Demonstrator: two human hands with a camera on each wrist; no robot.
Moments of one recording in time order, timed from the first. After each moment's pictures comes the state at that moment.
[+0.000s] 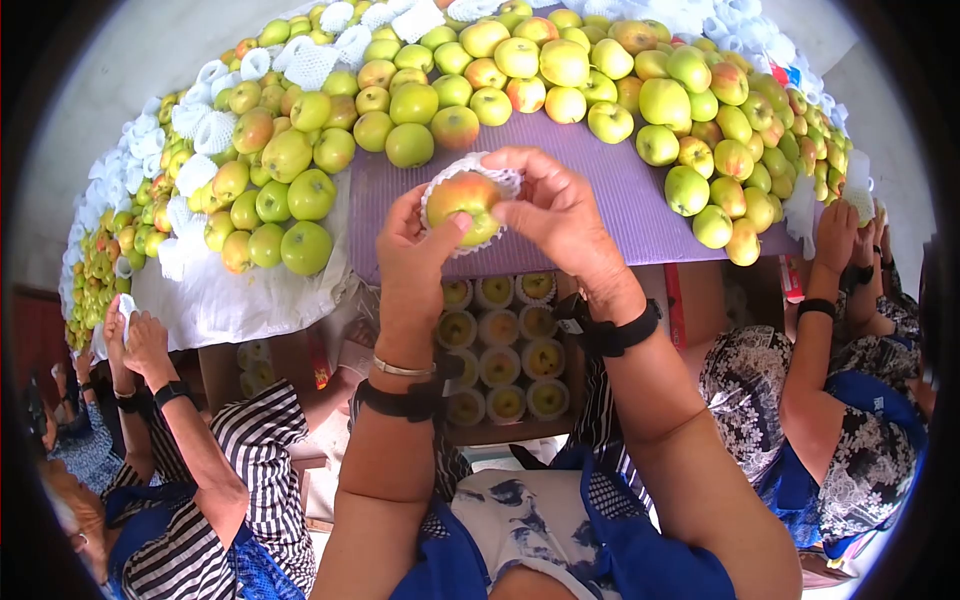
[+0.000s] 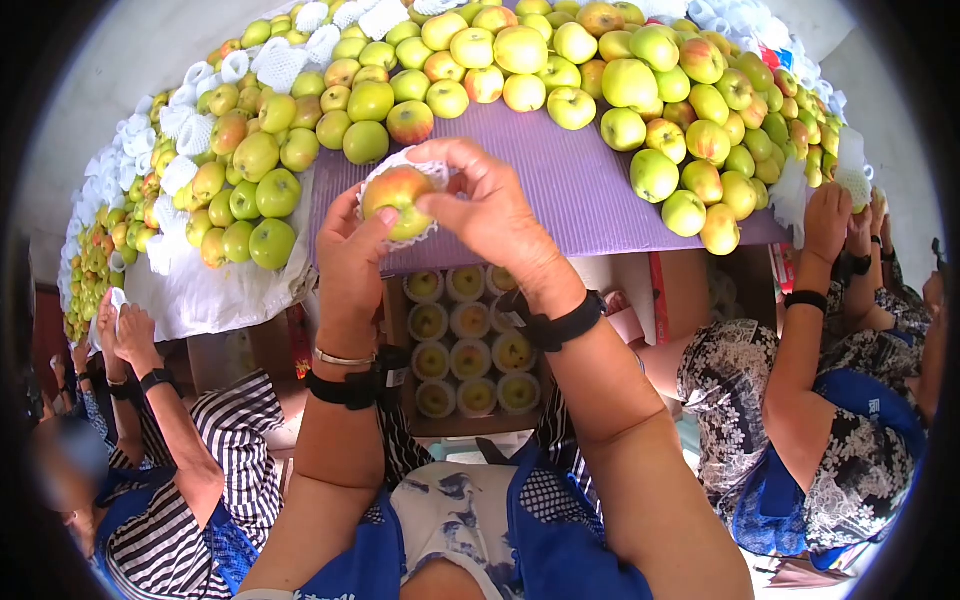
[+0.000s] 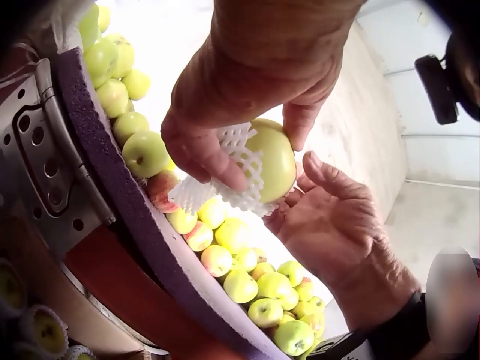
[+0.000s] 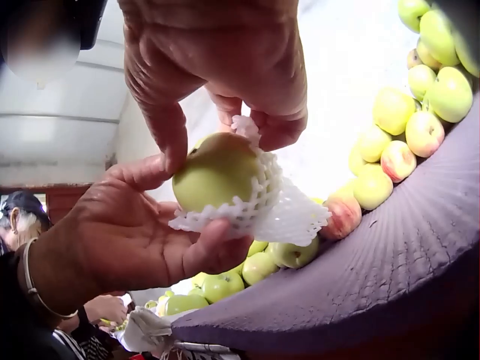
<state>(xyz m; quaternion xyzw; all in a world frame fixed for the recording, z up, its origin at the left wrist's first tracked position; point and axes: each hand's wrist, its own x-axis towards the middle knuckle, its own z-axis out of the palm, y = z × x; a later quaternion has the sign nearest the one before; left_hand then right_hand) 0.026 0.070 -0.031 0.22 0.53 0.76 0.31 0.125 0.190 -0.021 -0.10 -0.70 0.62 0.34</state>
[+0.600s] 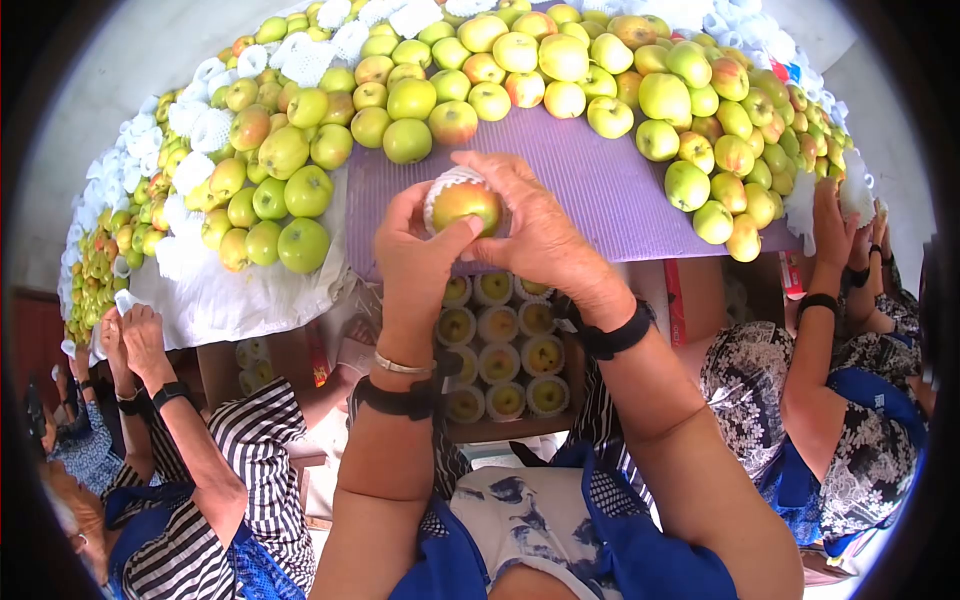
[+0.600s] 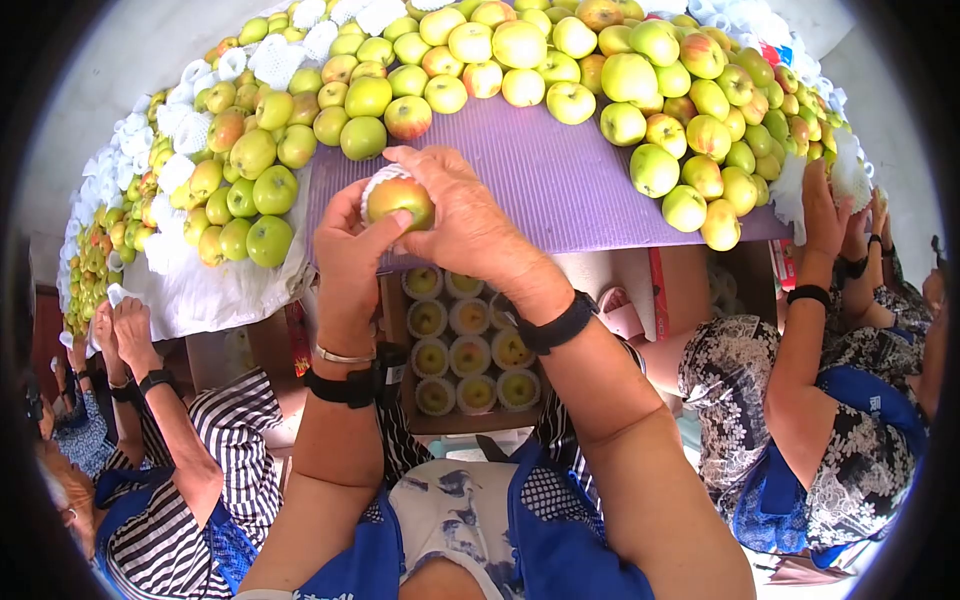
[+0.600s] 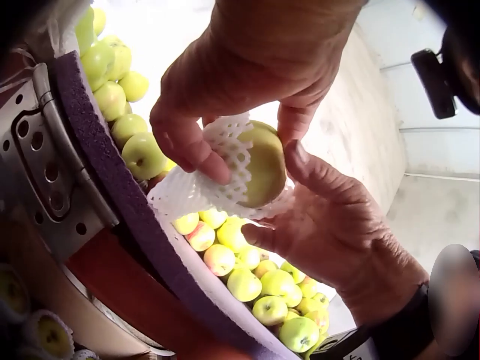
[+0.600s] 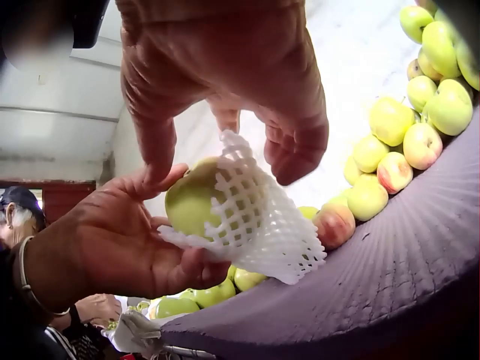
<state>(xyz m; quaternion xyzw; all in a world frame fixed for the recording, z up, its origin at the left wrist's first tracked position) 0.024 0.071 -0.036 0.26 0.57 0.74 0.25 0.121 0.176 -0.022 -0.11 -0.83 0.46 0.29</state>
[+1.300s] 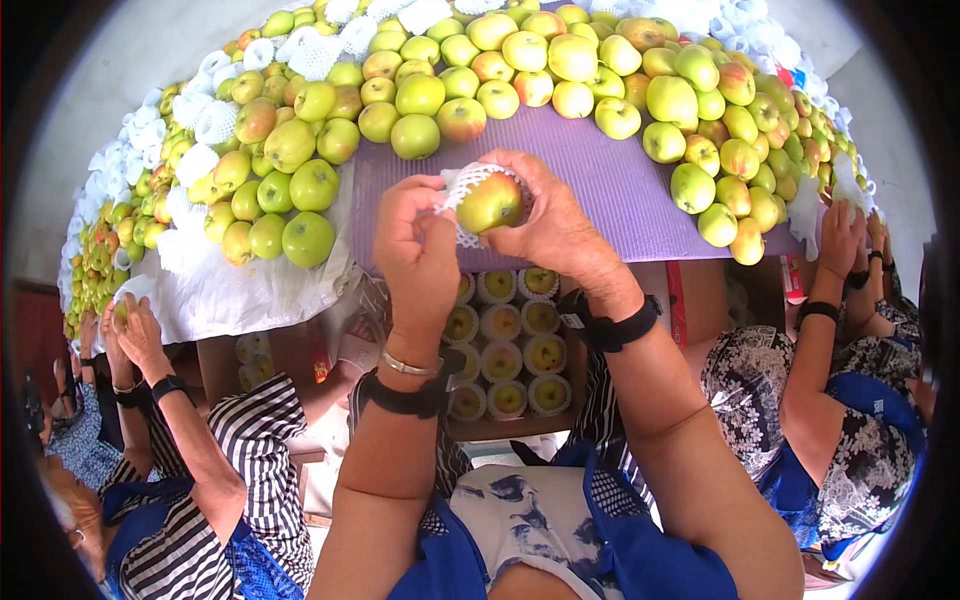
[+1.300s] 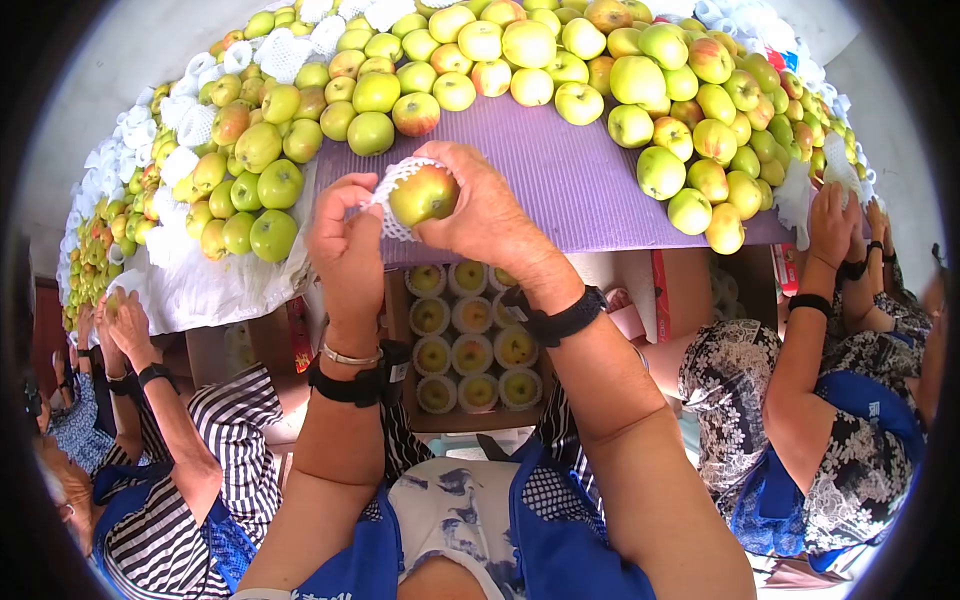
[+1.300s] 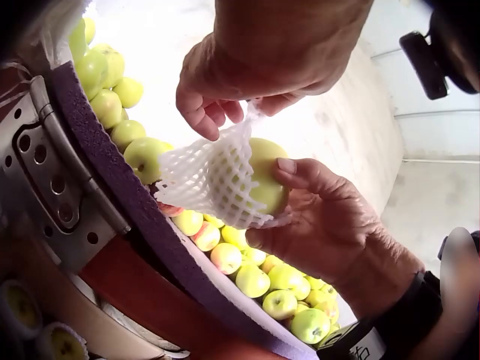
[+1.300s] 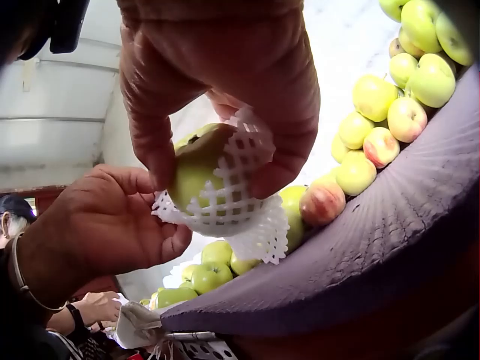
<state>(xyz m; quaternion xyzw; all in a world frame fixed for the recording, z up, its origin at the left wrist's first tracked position) 0.025 0.068 -0.038 0.37 0.58 0.72 0.08 0.118 0.187 -0.038 -0.17 -0.77 0.54 0.28</state>
